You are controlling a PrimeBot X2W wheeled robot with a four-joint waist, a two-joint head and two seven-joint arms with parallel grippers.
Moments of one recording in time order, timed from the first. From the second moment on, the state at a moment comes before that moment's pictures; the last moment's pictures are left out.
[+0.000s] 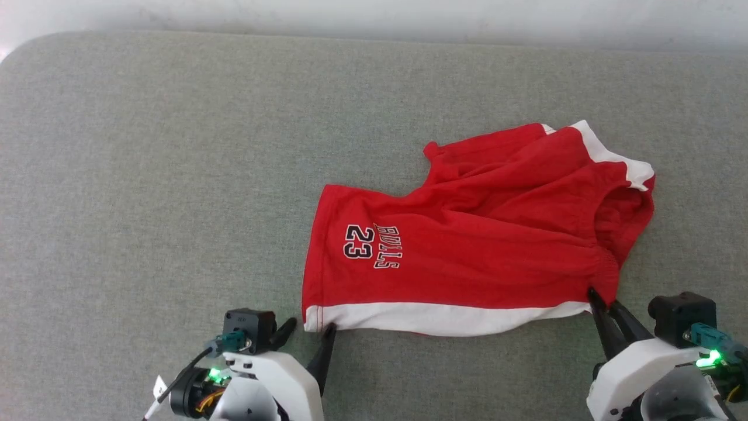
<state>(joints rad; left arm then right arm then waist) -0.01 0.24 -0.38 -0.01 -0.42 0.12 0.29 0.10 -0.05 -0.04 -0.15 0.11 0.13 0.26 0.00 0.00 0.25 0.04</state>
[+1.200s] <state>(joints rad) -0.10 0.21 -0.31 -0.12 -0.48 0.12 0.14 0.03 -0.05 -0.05 -0.22 0.14 0.13 0.23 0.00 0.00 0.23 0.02</state>
